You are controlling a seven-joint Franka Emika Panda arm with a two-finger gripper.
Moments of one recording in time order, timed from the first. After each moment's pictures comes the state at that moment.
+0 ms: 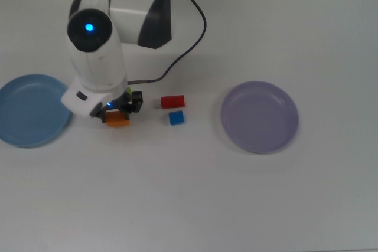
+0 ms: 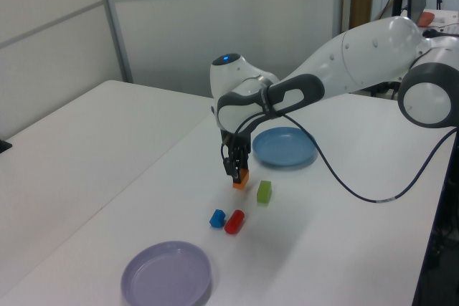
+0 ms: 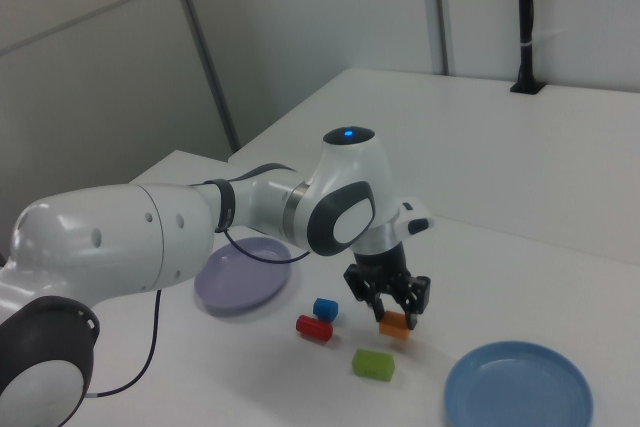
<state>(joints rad) -0.11 0.52 0.00 -1.55 -0.06 2.09 -0.23</state>
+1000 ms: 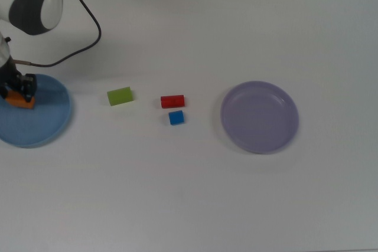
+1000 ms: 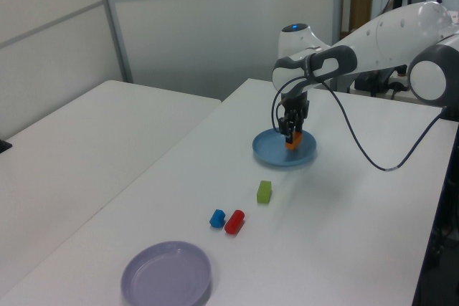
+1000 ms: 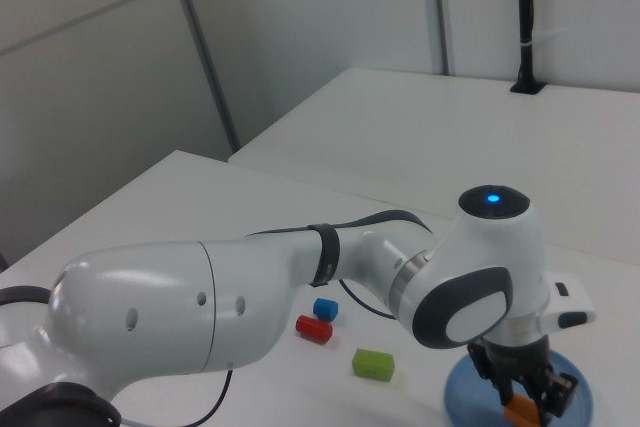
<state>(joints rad) -0.46 0.55 0.01 -1.53 -0.06 2.14 -0.31</state>
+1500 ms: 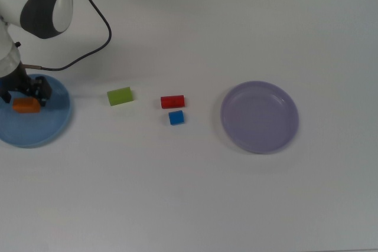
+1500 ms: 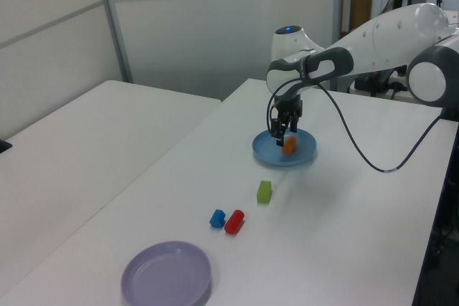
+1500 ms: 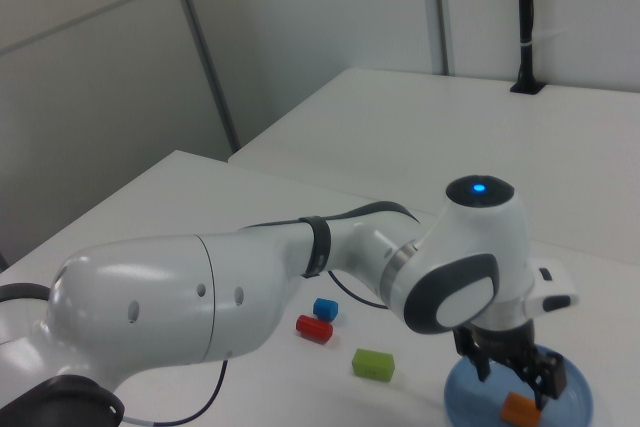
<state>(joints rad) -0.45 0.55 0.03 -1.52 -0.06 2.14 -0.31</state>
